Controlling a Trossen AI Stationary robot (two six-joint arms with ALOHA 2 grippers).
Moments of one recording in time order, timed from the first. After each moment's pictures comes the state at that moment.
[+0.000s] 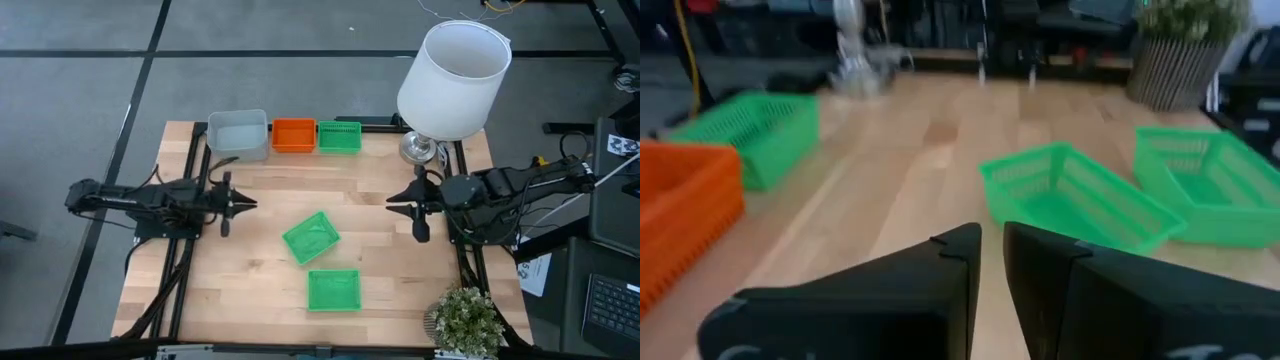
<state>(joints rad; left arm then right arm) -0.03 0.21 0.12 -0.06 -0.17 -0.06 0.26 0.87 0.89 -0.53 0.29 0.22</state>
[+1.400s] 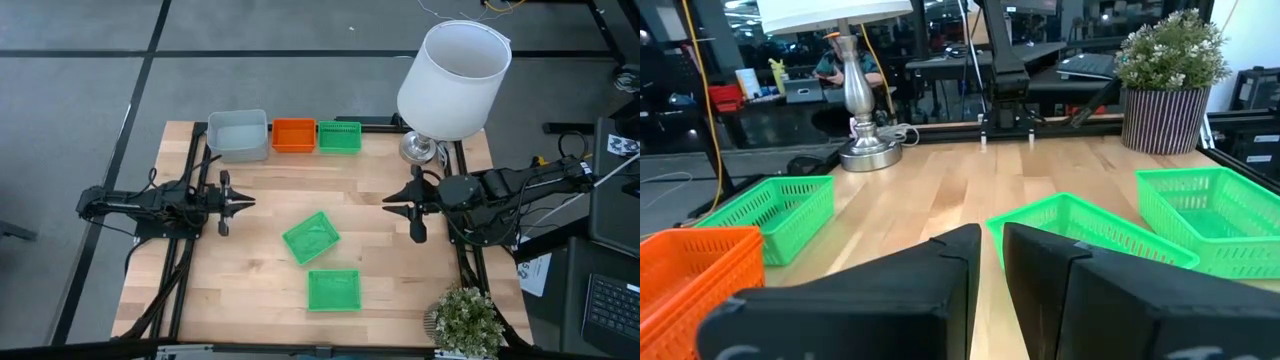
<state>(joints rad) -0.03 0.01 0.01 0.04 -0.17 0.07 0.26 0.89 0.89 -0.47 0.30 0.20</state>
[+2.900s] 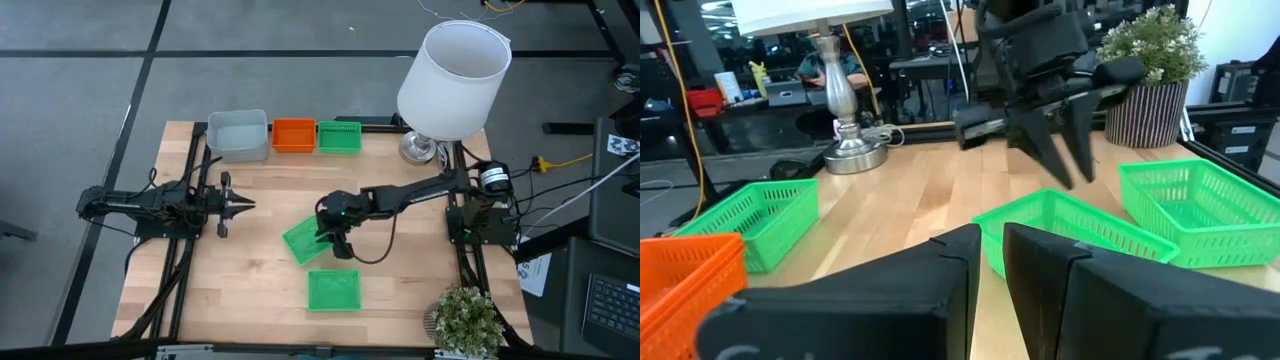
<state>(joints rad) -0.04 0.01 0.01 0.04 -0.13 0.09 0.08 1.82 1.16 -0.10 -0.24 -0.01</state>
